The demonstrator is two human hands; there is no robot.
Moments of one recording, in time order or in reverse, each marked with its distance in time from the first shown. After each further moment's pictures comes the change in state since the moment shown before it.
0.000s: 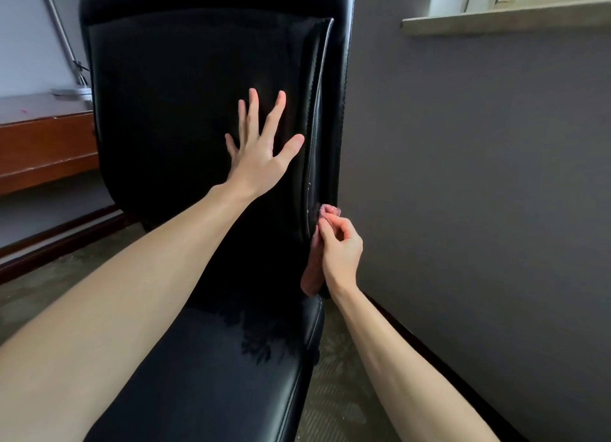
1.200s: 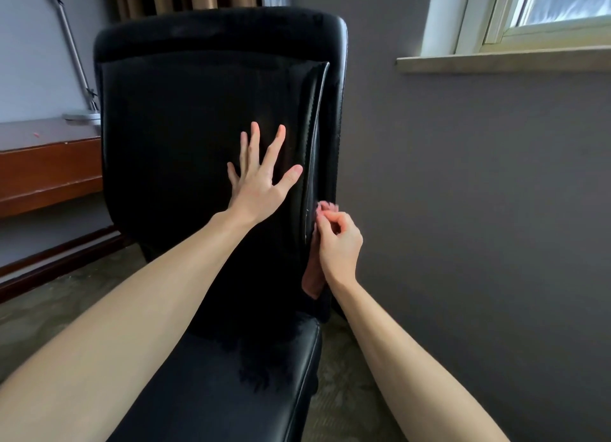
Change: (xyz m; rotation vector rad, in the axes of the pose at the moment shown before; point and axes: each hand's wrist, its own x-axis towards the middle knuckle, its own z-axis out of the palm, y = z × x) left_hand 0.005 -0.006 0.000 0.035 0.001 -0.013; right_hand 0.031 -0.037 0.020 -0.126 -0.044 -0.184
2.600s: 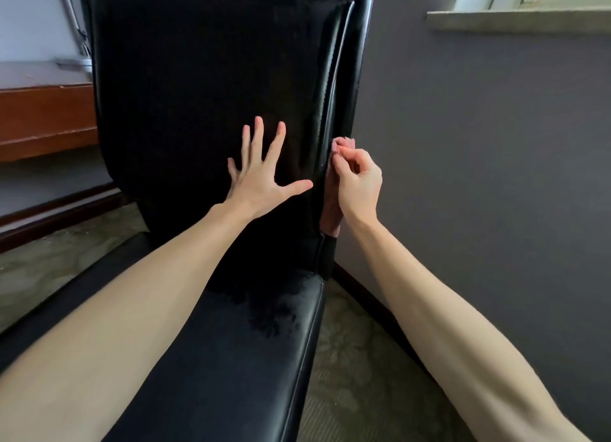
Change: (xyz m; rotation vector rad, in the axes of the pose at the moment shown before) left_hand -0.053 -0.039 0.012 0.074 -0.140 -0.077; right_hand 0.023 -0.019 0.012 0.065 -0.080 -0.077
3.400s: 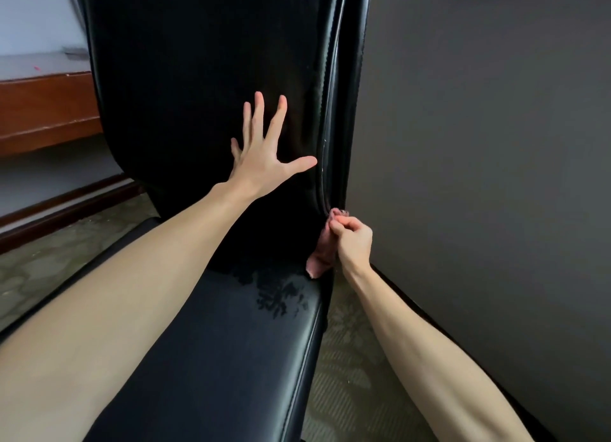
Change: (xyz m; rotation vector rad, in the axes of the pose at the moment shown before) left_hand 0.000 0.001 0.002 -0.027 0.019 -0.001; right_hand -0.088 0.112 -0.034 -0.026 0.039 0.494
